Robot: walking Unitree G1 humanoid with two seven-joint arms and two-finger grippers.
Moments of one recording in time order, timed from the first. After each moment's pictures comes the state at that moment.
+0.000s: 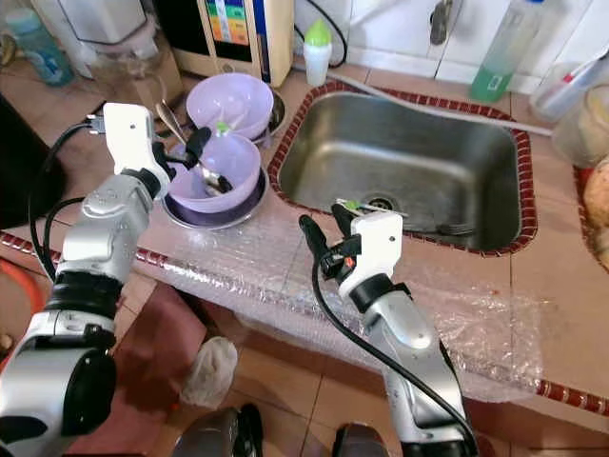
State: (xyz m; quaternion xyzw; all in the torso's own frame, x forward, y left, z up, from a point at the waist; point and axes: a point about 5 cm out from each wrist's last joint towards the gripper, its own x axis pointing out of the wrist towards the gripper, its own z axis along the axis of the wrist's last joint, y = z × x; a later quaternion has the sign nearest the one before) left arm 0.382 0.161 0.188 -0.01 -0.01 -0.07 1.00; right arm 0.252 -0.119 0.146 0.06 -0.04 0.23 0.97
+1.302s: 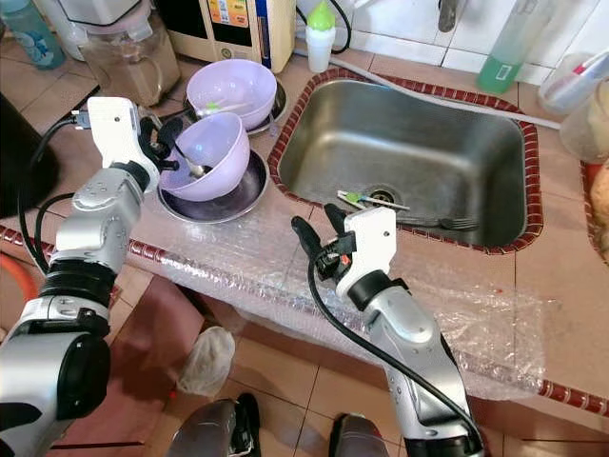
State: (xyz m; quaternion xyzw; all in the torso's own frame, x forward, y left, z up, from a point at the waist) left arm 0.390 0.176 0.191 -0.02 -0.01 -0.04 1.00; right arm 0.254 -0.114 0.150 0.05 -0.03 0.26 0.96
